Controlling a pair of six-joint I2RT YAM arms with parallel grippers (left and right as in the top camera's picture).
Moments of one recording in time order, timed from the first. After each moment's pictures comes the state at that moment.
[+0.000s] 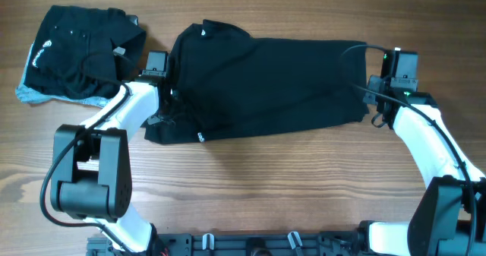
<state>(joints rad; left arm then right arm) -0.13 1.83 1.07 -0.65 -0.03 -0.43 -0.08 1.54 0.92 -0.35 0.32 0.14</state>
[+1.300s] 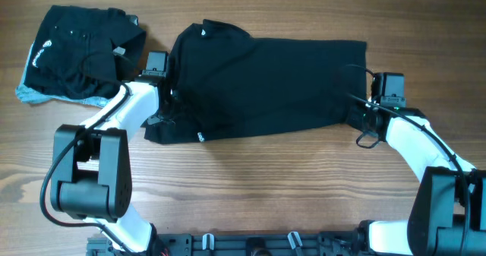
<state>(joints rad) -0.13 1.83 1.07 -0.65 -0.03 -0.43 -0.08 1.57 0.76 -0.39 0.01 0.35</state>
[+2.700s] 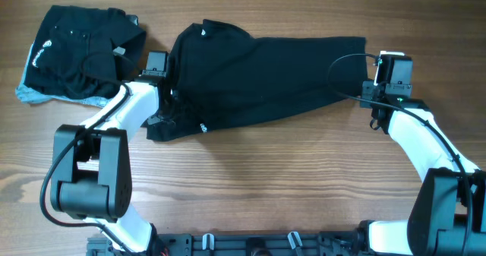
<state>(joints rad) -0.13 1.83 1.07 -0.65 -0.03 -0.43 -0.08 1.57 0.84 -0.20 0.31 -0.06</state>
